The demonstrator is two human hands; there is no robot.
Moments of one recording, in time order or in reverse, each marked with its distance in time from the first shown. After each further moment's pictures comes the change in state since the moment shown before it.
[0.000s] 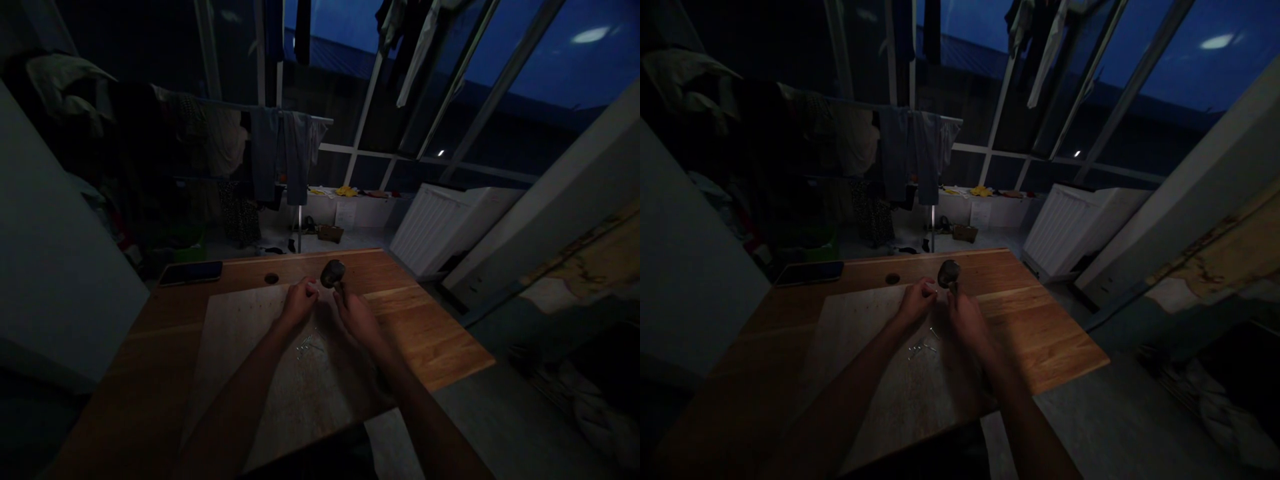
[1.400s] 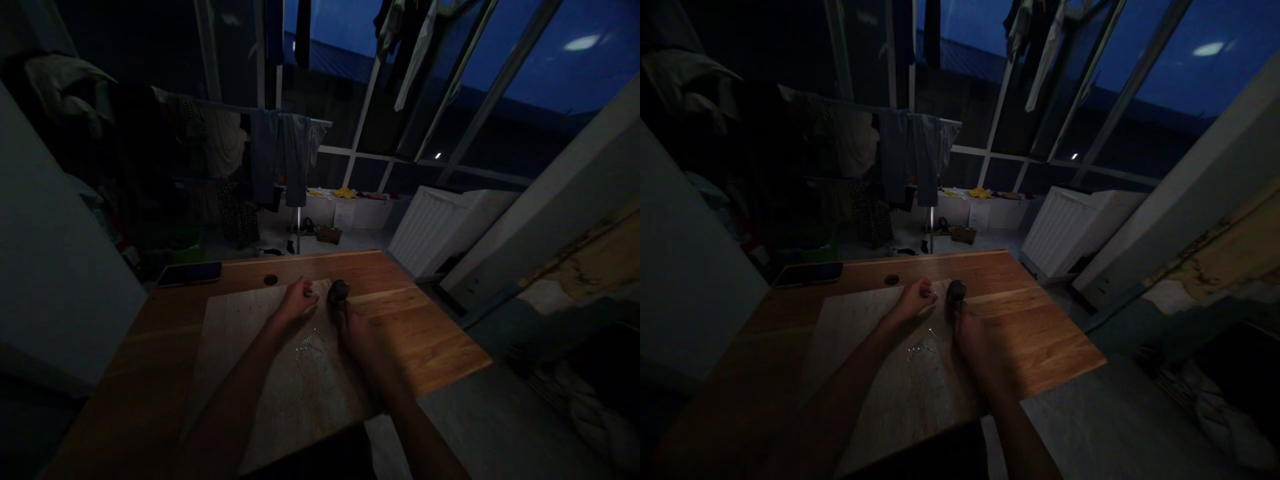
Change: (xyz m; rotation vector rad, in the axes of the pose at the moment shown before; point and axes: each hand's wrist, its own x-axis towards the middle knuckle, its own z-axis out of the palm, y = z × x) left_hand 0.005 0.014 -0.020 0.045 -0.096 -0.012; right_hand -0.022 0.023 0.024 -0.193 -0.101 0.183
